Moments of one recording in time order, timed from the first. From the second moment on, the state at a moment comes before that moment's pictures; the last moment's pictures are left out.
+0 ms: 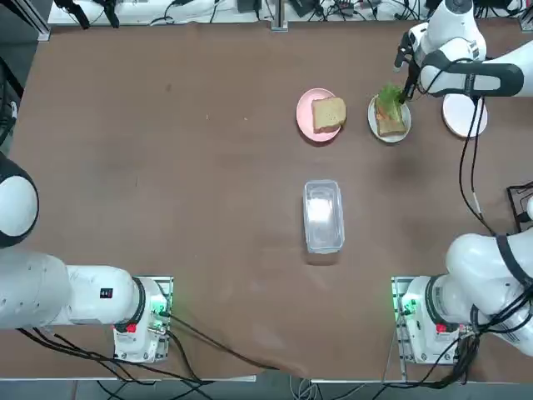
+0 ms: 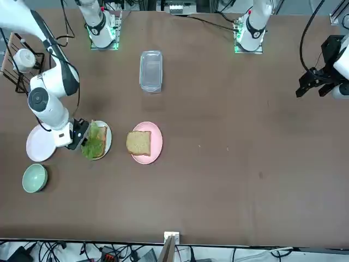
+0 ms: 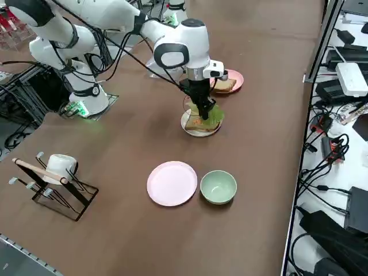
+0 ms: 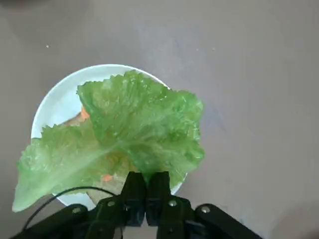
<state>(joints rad) -0.80 0.56 0.89 -2.02 -0.67 2.35 -0.61</state>
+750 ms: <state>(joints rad) -0.80 0.62 0.89 -2.02 -0.73 2.35 -0.61</state>
